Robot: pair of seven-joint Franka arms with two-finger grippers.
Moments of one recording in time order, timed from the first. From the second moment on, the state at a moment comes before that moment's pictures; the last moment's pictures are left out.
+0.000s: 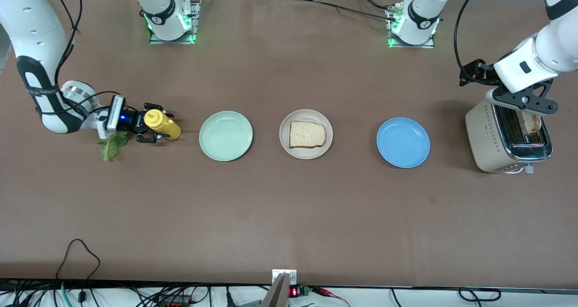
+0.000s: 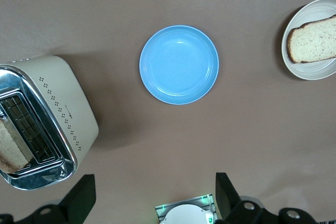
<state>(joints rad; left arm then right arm) 0.00 0.02 -0.08 -1.64 -0.01 1.46 0.16 -0.21 0.66 -0.14 -2.11 1.33 1.52 -2.74</state>
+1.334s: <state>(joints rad) 0.00 0.02 -0.09 -1.64 -0.01 1.45 0.16 -0.31 0.46 -0.24 -2.00 0.94 1.56 -2.50</state>
